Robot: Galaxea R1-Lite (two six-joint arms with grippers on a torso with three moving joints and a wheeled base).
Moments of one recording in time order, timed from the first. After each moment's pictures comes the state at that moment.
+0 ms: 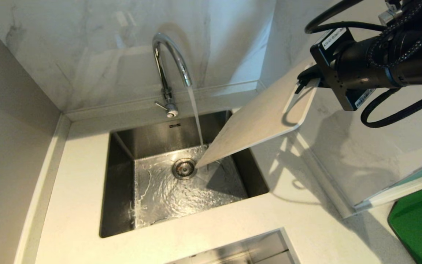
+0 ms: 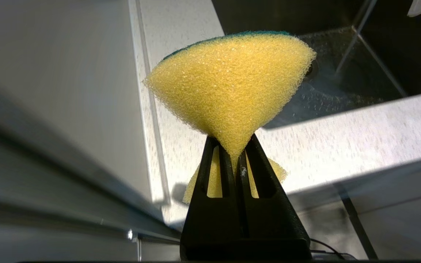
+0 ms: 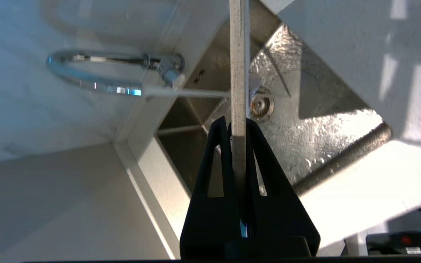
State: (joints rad) left arm 0.02 0.00 0.00 0.00 0.01 0.00; right arm 0.40 1.54 -1.67 0.38 -0.12 0.95
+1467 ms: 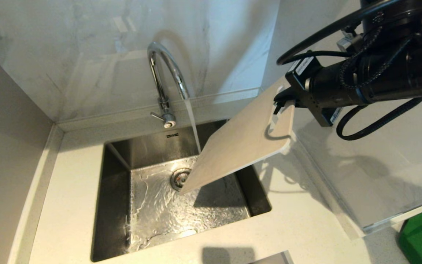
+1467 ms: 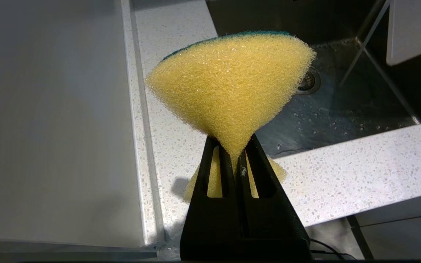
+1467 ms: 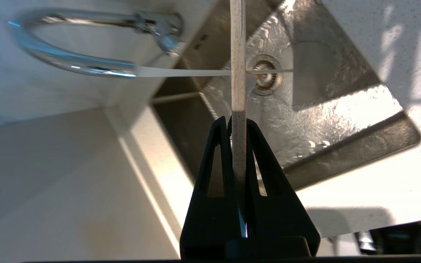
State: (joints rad) left arm 0.02 0.00 0.00 0.00 0.01 -0.01; right arm 0.41 1.62 -1.67 0.42 0.04 0.89
